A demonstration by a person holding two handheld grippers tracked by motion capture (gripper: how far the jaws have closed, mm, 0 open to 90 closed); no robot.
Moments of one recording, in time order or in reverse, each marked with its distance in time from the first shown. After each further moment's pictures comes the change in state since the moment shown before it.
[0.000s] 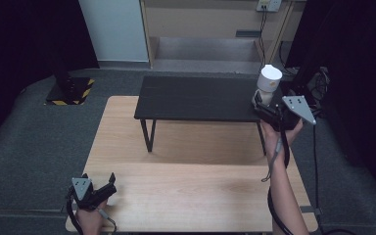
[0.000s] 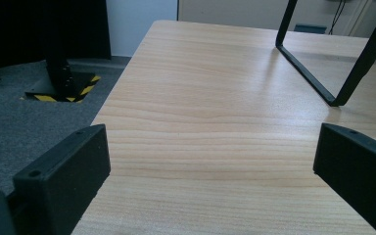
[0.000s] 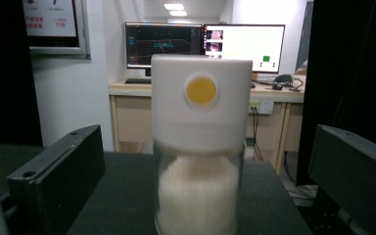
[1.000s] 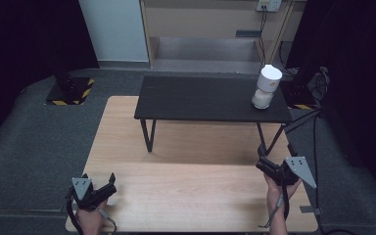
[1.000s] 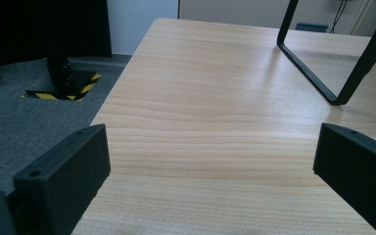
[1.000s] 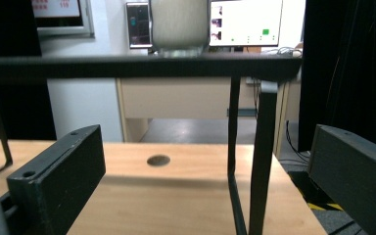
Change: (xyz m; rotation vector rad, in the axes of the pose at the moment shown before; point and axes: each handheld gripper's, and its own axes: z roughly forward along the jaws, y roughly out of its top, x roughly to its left) left arm 0.000 0.001 0.000 0.006 0.004 -0.004; right arm -0.017 -0.116 -0.100 0.034 0.015 0.048
